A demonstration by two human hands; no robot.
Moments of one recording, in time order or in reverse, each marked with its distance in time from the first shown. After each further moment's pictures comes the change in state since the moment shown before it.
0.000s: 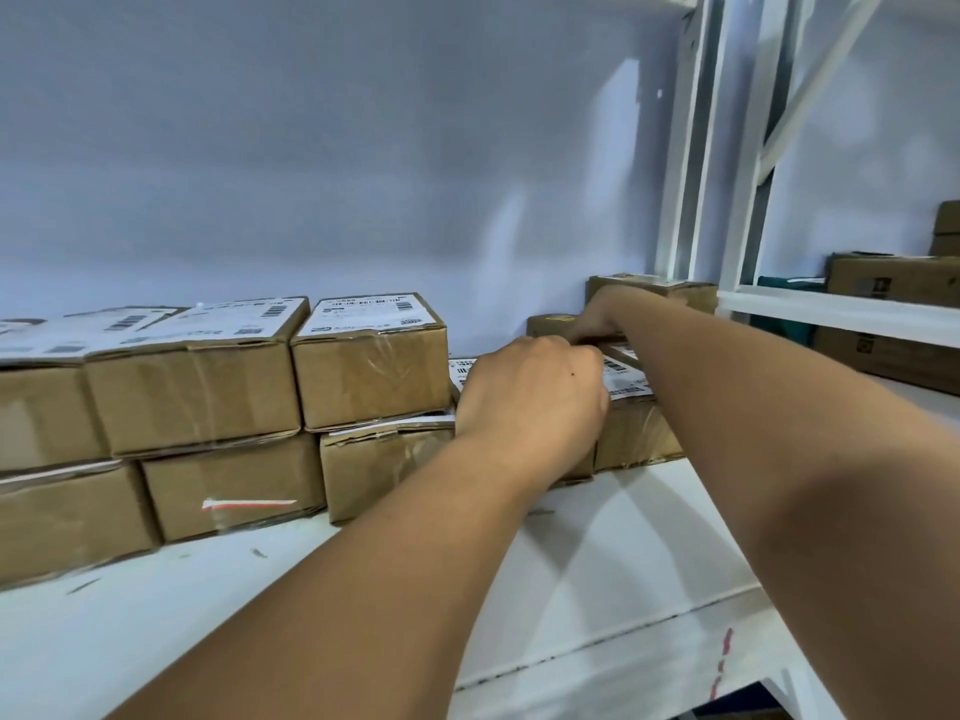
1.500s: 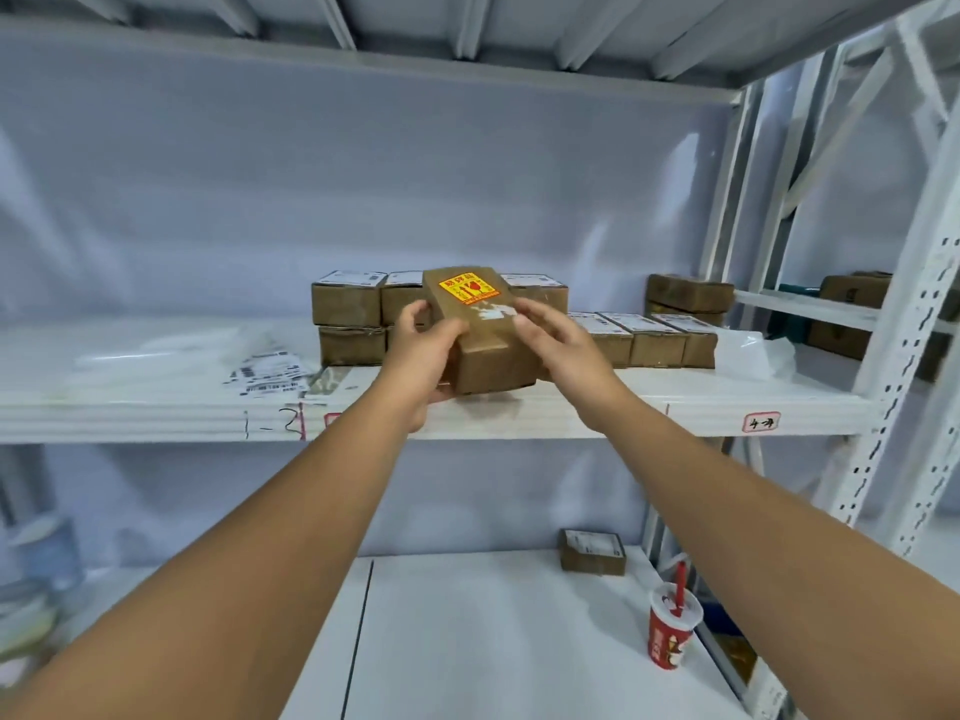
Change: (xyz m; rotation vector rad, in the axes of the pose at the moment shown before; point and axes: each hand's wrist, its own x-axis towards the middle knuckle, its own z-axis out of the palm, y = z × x) left_hand -0.218 -0.046 -0.195 -1.362 0.211 -0.953; right_hand -0.372 -0.022 0.056 1.201 -0.073 -0.821
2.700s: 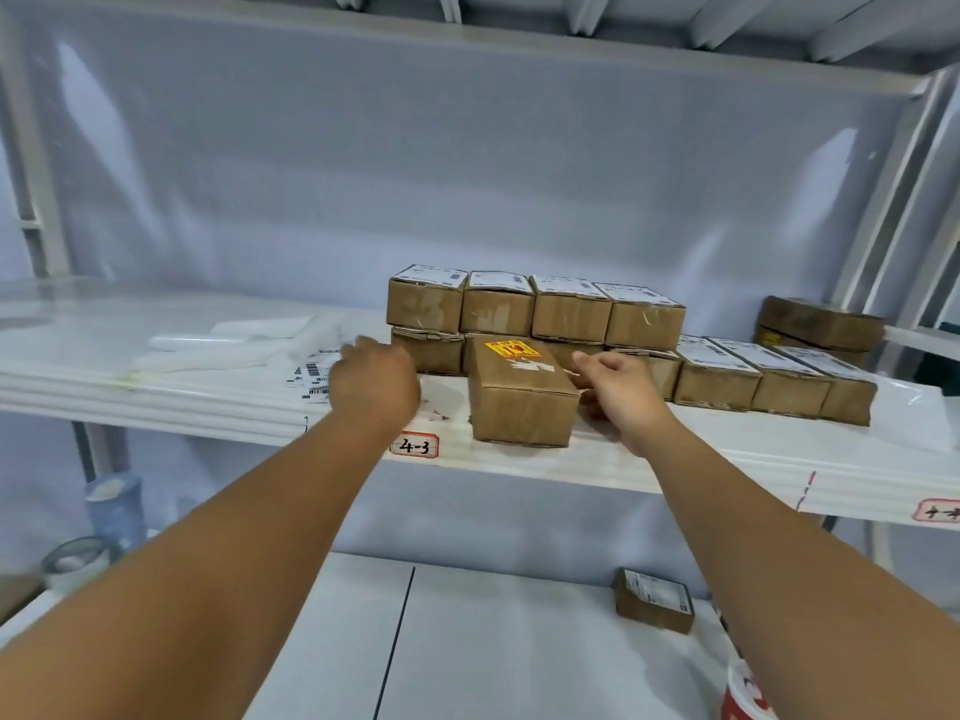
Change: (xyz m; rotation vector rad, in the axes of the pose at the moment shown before) left_hand 0.083 -0.032 -0.108 1.736 0.400 0.163; right_hand 0.069 0.048 0.041 0.024 0.082 0.381
